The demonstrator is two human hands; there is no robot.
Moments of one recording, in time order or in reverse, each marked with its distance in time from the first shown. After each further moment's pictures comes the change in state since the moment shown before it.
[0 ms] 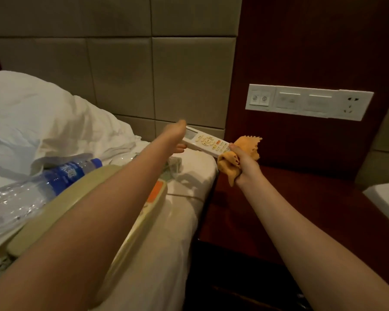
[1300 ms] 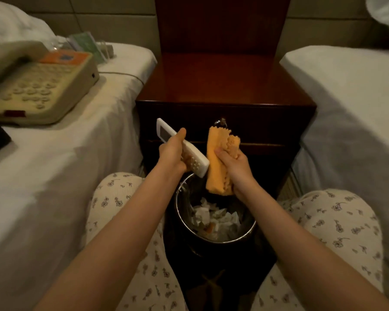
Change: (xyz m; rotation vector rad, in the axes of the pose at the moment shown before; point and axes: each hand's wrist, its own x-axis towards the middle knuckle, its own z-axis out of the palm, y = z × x) left_hand -0.262 -0.213 0.089 -0.431 -0.128 -0.524; right_hand -0.269 0.099 -0.246 -0.434 0.069 -0.081
